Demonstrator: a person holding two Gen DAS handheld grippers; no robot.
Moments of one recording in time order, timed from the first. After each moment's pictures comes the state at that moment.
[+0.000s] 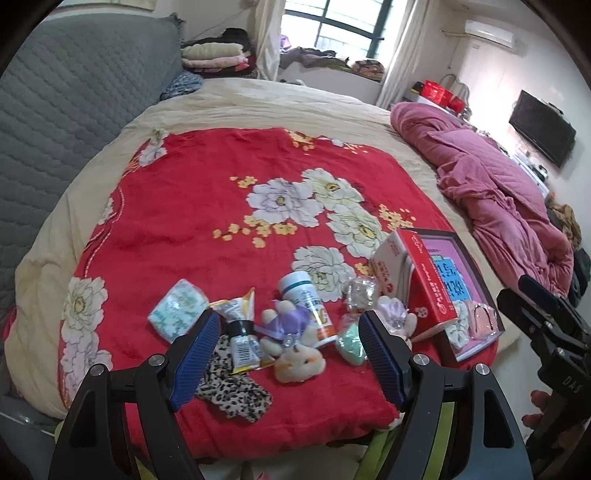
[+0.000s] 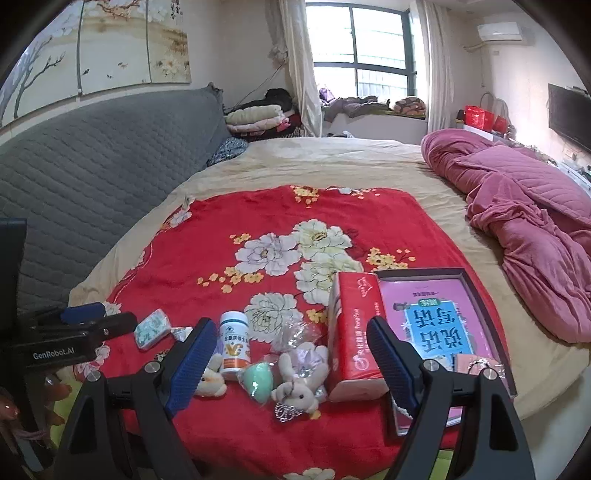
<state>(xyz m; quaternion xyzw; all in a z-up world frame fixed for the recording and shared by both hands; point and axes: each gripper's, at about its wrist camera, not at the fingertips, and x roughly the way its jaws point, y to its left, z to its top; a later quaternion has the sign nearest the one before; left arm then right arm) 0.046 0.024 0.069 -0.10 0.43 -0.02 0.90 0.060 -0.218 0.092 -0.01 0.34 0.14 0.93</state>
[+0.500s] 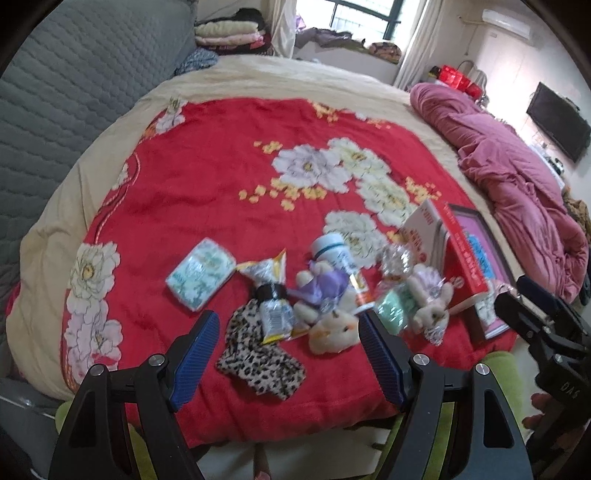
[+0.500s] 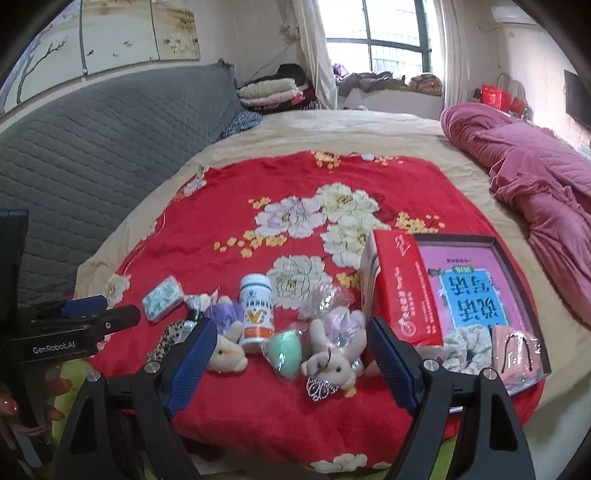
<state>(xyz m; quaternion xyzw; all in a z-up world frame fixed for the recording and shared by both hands) 0.039 0.045 0.023 -0.10 0.47 0.01 0.87 0.062 -0.194 0.045 -0.01 0.39 0.17 0.91</state>
